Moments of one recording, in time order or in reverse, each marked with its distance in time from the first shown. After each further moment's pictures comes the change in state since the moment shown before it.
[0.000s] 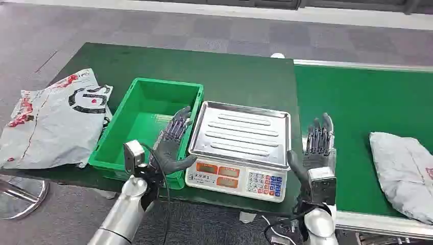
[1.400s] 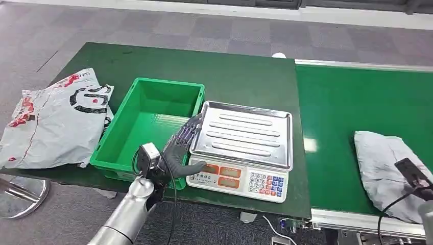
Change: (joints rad) left arm -0.030 0.014 -0.093 0.074 -0.031 0.044 0.000; right arm -0.392 -0.682 -0.394 1.051 0.720 0.228 0.826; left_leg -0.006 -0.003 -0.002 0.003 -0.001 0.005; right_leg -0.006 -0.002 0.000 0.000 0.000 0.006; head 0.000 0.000
